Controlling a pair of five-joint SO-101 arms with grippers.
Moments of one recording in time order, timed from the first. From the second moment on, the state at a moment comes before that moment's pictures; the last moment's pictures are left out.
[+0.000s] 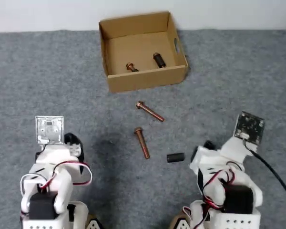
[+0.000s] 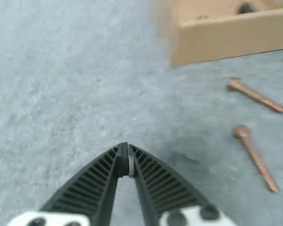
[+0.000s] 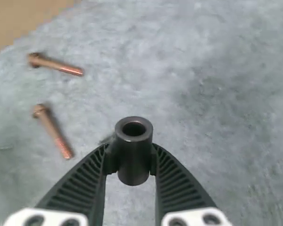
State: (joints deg) left arm -2.8 -88.7 67.7 73.3 7.4; right arm -0.4 -79.6 56.6 85.6 -21.5
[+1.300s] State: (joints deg) left arm 20.4 2.5 8.0 88.0 40.0; right arm 1.1 -102.5 66.1 83.8 -18.2
